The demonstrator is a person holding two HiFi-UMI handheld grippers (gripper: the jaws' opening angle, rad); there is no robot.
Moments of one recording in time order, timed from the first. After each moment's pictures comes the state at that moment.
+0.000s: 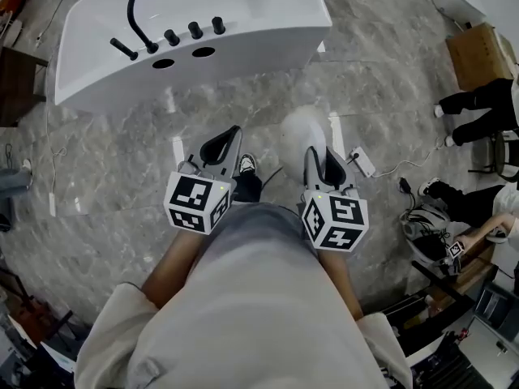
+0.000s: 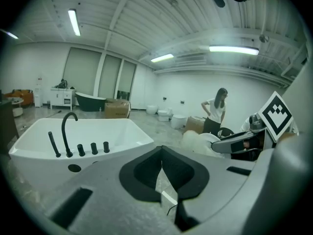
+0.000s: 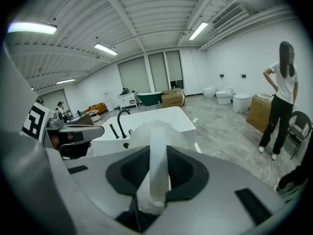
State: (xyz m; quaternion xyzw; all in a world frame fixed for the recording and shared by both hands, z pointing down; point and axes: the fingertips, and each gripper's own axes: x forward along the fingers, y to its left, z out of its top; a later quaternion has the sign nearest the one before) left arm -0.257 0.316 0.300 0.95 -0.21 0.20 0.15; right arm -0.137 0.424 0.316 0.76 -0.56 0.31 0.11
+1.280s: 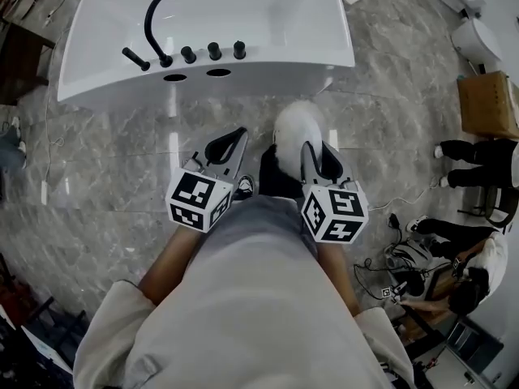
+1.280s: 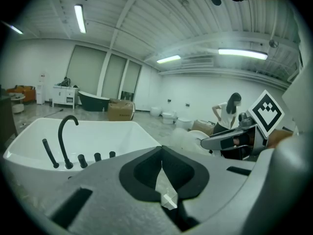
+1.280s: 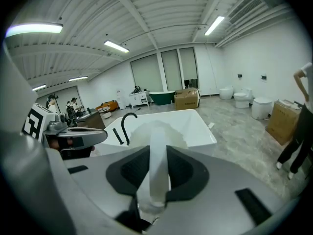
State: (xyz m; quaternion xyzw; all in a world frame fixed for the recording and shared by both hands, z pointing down) left arm -0.229 0.174 0.309 0.94 -0.22 0.18 0.16; right arm -0.109 0.244 0.323 0.71 -0.62 0.29 0.12
